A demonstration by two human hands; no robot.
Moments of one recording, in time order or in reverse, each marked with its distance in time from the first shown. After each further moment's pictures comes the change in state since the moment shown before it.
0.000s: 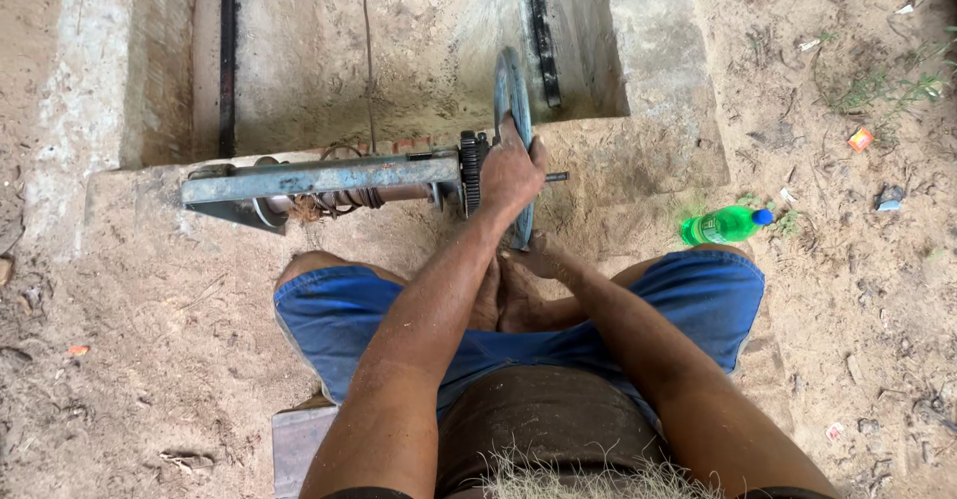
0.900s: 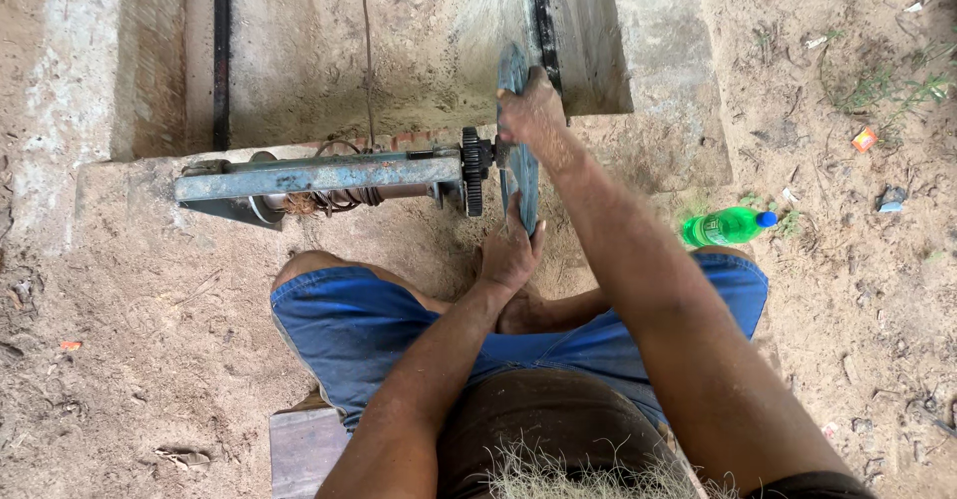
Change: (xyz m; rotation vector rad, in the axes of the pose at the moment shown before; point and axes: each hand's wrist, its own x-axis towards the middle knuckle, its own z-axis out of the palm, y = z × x) left_hand -0.108 -0.078 0.059 0.091 0.368 0.488; right_hand 0.078 -0.185 -0.241 0.679 0.318 0.337
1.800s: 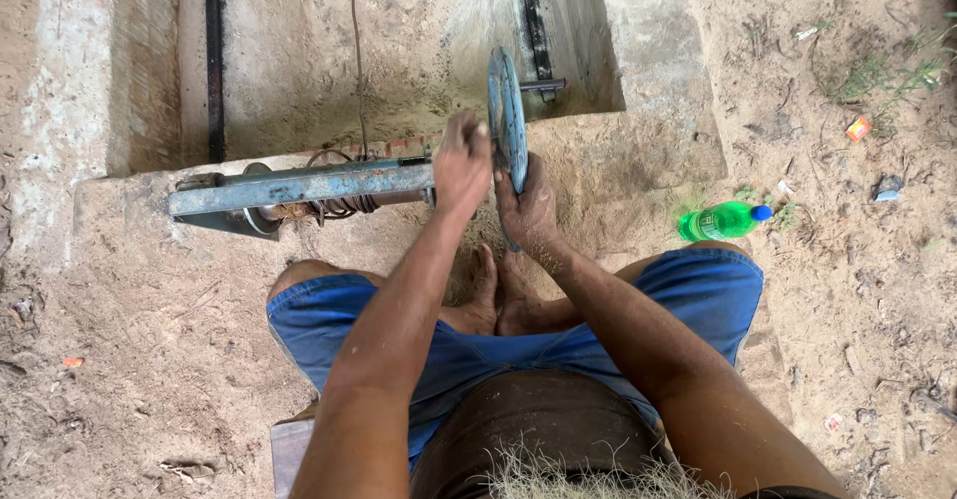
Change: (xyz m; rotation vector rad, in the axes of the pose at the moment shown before) left_hand 0.148 -0.033 -0.055 -0.232 -0.102 -0.485; right_hand -0.075 0.130 0.036 -0.002 0.206 -0.501
